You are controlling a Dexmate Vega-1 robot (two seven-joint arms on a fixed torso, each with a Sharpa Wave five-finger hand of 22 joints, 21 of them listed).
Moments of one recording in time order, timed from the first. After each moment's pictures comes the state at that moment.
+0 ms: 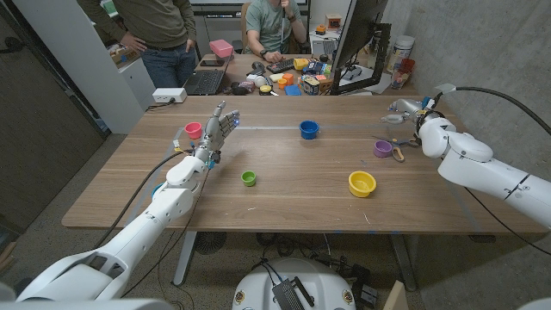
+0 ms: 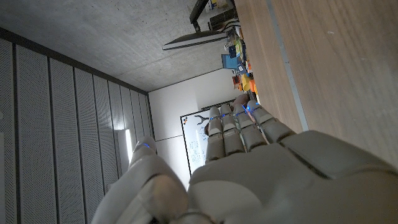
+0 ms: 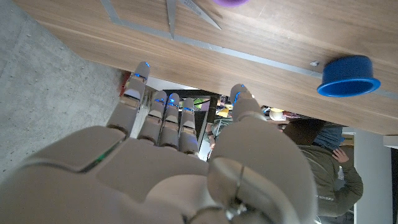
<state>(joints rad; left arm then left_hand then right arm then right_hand) 0.81 0.49 0.37 -1.22 -0.67 -0.32 -0.09 0.17 -0.01 0.11 -0.10 0.56 0.36 0.09 0.20 0.18 0.34 0.00 0.20 0.18 0.26 -0.01 0.19 0.18 0.22 -0.02 0.20 0.18 -0.75 -1.04 -0.57 -1.89 -0.34 -0.65 -0.04 0.66 0.03 0.32 -0.17 0.39 0.39 0.08 0.21 0.18 0.35 0.09 0.23 0.19 0.34 0.10 0.19 0.17 0.54 0.22 0.23 0.18</state>
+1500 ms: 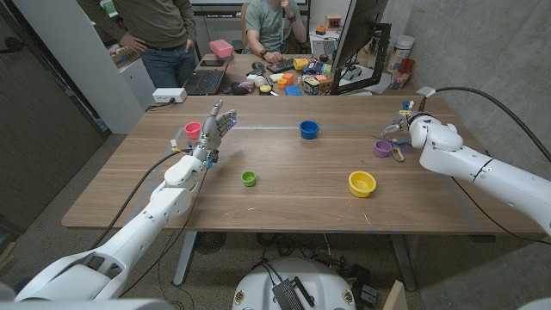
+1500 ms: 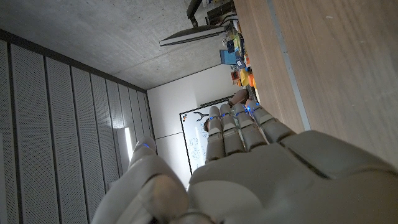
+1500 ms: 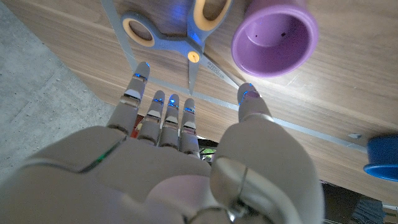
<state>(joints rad) 0.80 0.50 0.37 -1.22 -0.66 -0.31 -0.07 0.17 -0.01 0.10 -0.10 0.56 0.37 0.09 0.20 0.18 0.33 0.00 0.20 0.18 0.26 -0.01 0.19 0.18 0.22 -0.02 0.20 0.18 -0.51 -0.94 -0.79 -1.66 -0.50 -0.73 0.23 0.64 -0.04 0.30 -0.15 0.39 0.39 0.06 0.20 0.19 0.34 0.10 0.22 0.19 0.34 0.12 0.18 0.17 0.55 0.22 0.21 0.18</state>
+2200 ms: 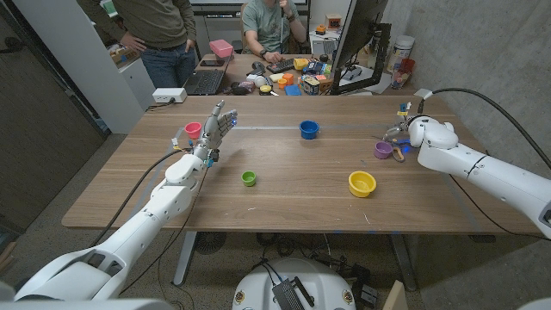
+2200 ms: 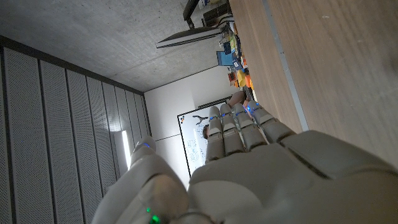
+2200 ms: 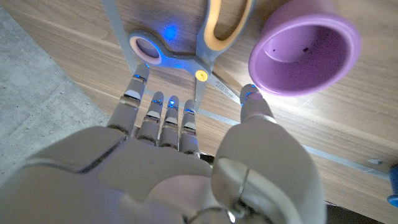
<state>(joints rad) 0.79 0.50 0.37 -1.22 -0.65 -0.29 -0.06 0.17 0.00 0.10 -0.10 0.56 0.37 0.09 0.20 0.18 0.33 0.00 0.20 0.18 0.26 -0.01 0.19 0.18 0.22 -0.02 0.20 0.18 -0.46 -0.90 -0.84 -1.56 -0.53 -0.72 0.29 0.62 -0.05 0.29 -0.14 0.40 0.38 0.06 0.20 0.19 0.32 0.10 0.21 0.19 0.32 0.13 0.18 0.18 0.53 0.22 0.21 0.18</state>
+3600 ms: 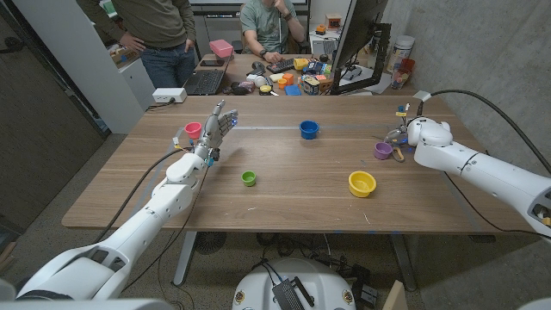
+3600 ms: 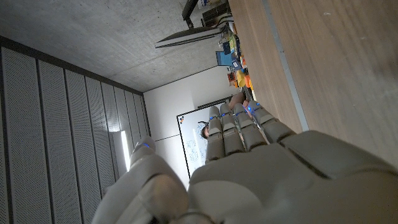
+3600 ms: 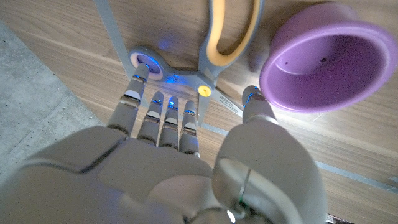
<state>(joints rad) 0.77 0.49 0.38 -1.19 -0.65 -0.29 -0.07 0.17 0.00 0.09 -0.11 0.56 0.37 0.09 0.20 0.18 0.34 -0.01 0.20 0.18 0.26 -0.01 0.19 0.18 0.21 -0.01 0.20 0.18 -0.41 -0.86 -0.88 -1.48 -0.52 -0.73 0.31 0.61 -0.06 0.28 -0.13 0.42 0.36 0.05 0.19 0.19 0.31 0.10 0.21 0.19 0.31 0.14 0.18 0.18 0.53 0.22 0.20 0.18</state>
